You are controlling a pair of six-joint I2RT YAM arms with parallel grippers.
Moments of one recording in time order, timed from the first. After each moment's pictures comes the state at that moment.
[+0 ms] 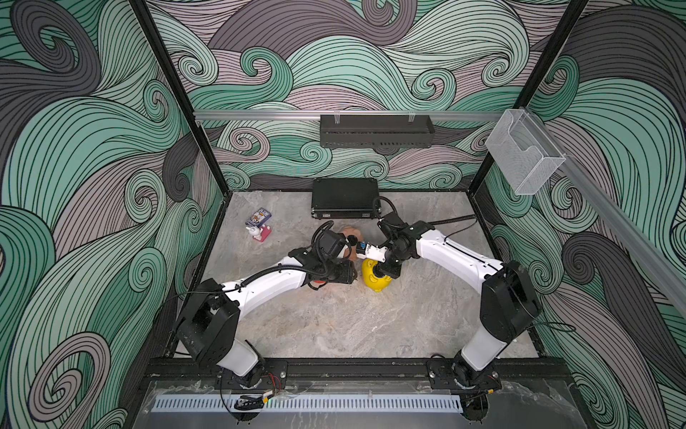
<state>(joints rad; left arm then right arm) -0.73 1.51 1.02 -0.47 0.19 -0.58 0.58 1.71 1.32 -0.94 -0.20 -0.75</state>
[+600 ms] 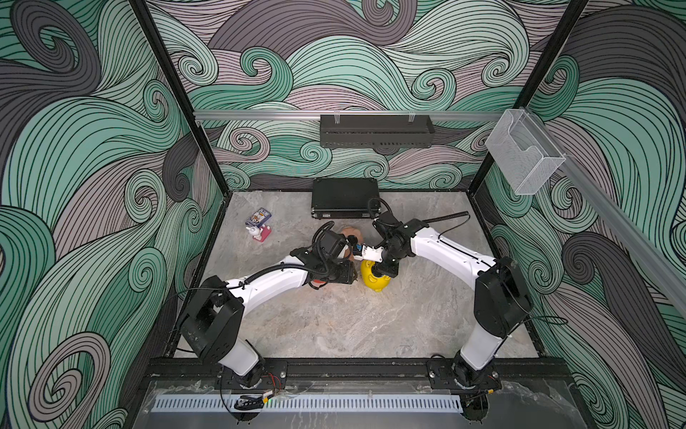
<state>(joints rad) -0.72 1.53 1.02 -0.46 0.20 -0.58 0.60 1.77 1.38 -0.98 -0.16 -0.78</state>
